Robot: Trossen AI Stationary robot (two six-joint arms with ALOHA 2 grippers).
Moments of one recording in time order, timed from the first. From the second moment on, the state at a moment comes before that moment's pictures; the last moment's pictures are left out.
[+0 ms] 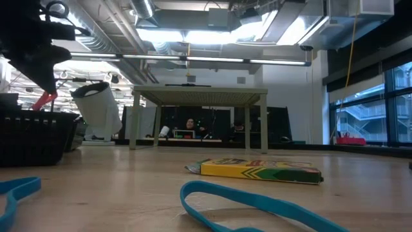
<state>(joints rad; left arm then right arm) -0.53 1.15 0.72 -1.47 -0.66 -1.66 0.52 1.84 1.78 -0.67 0.32 0.36</state>
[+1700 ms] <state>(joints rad) -0.53 1.46 0.72 0.19 -0.64 -0.53 0.52 1.84 1.78 -0.67 0.32 0.36</state>
